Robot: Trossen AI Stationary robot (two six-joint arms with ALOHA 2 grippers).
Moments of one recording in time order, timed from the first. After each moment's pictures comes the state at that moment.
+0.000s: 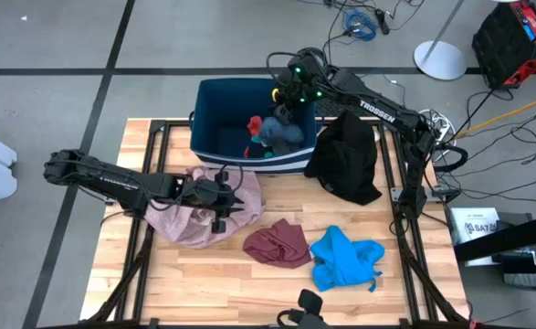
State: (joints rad) left arm -0.12 1.17 0.70 -0.17 -0.11 0.01; right arm -0.59 1.91 1.99 -0.79 -0.24 -0.06
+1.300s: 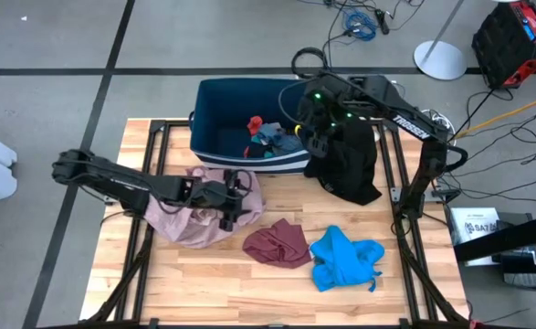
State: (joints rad) left arm -0.12 1.28 0.73 -0.07 -0.23 0.29; right arm -0.34 1.76 2.22 -1.45 -0.02 -0.10
